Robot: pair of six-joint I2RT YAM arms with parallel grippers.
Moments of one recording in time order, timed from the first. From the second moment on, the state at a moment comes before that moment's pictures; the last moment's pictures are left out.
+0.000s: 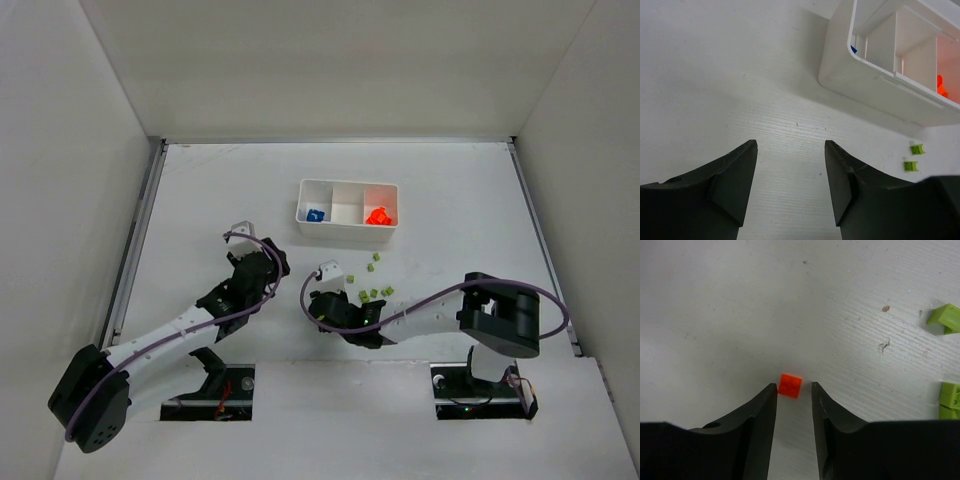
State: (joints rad) left arm -0.72 0.94 0.38 0.08 -0.59 -0.73; right arm 1.28 1.70 0.81 0.05 0.55 0.69
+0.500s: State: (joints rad) left arm -0.71 0.95 0.38 0.11 -0.56 -0.73; right arm 1.31 1.74 0.86 0.02 0.62 0.71
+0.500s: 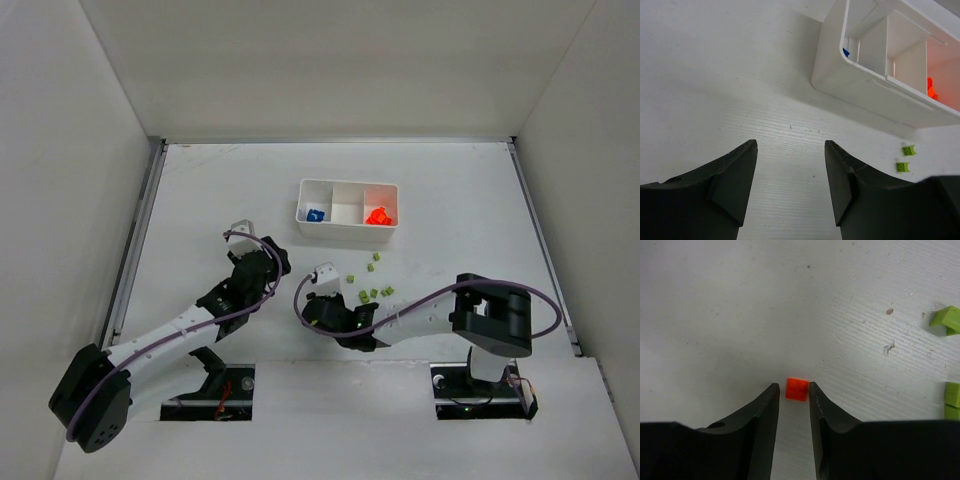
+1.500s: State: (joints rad) left arm -0.80 1.01 0.38 0.12 -0.56 -0.75; right arm 1.12 1.37 0.77 0.01 0.67 0.61
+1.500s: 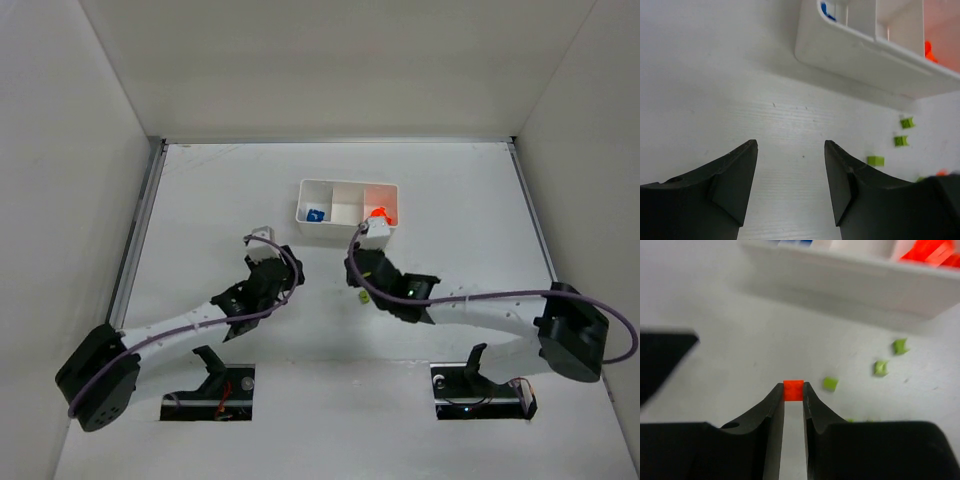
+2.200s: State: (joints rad) left arm -1.09 1.59 0.70 0.23 -0.57 -0.71; right arm 0.58 1.55 0.93 0.18 0.50 0.40
